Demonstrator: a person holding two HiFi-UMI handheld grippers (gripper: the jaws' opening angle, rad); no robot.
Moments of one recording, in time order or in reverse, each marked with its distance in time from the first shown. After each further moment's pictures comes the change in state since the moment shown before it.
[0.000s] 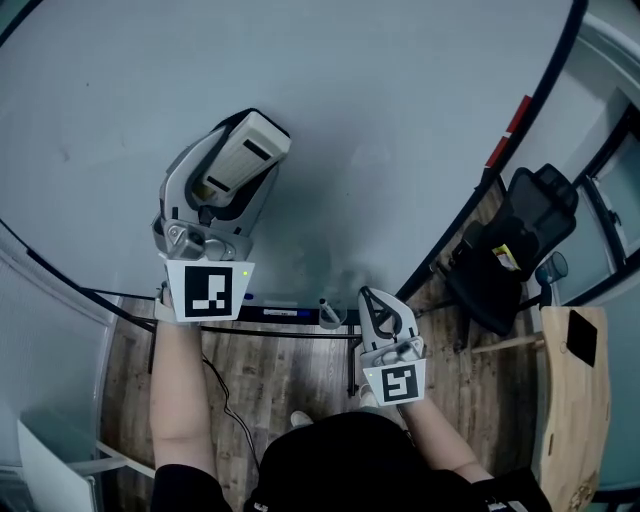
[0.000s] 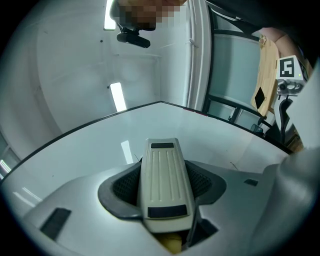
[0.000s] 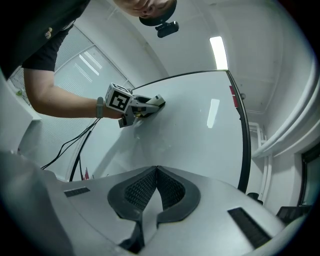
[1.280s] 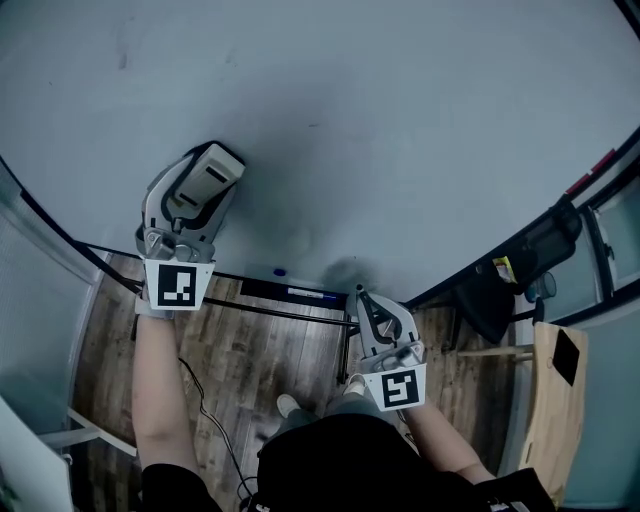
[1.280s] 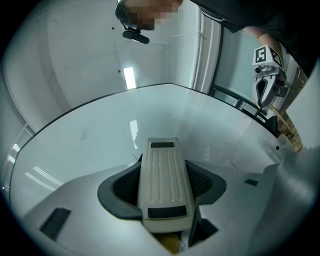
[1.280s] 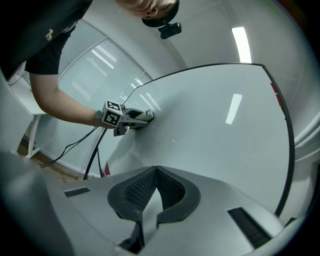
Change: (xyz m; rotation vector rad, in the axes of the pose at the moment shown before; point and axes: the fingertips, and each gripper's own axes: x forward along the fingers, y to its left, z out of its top) left arm -0.161 0.017 -0.190 -0.055 0.168 0.010; right arm 0.039 0.123 -0.019 -0.071 0.116 0.169
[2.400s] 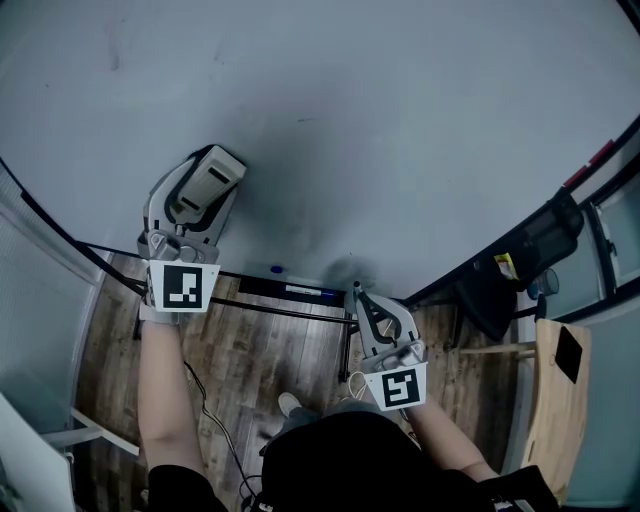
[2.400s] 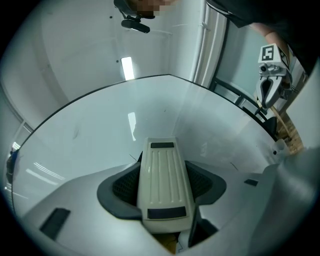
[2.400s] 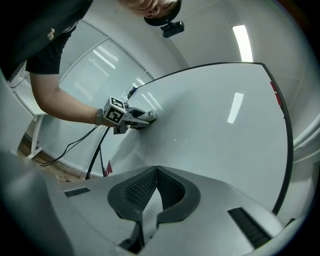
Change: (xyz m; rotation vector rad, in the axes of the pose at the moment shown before) left arm 0.003 -0.013 0.008 -0.027 0.087 -0.017; right arm -0.012 0.000 -0.008 -0.008 0.024 0.026
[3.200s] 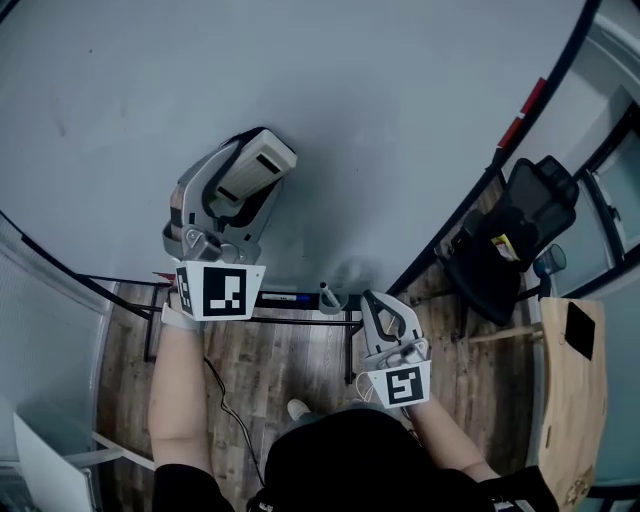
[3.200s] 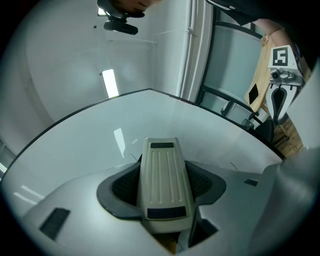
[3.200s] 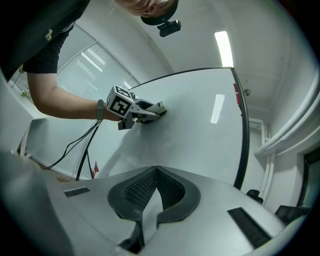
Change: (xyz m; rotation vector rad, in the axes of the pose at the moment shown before) left arm 0.088 -0.071 0.164 0.044 -0.156 -0.053; right arm -0.068 -0.079 -0.019 0.034 -0.012 -0.123
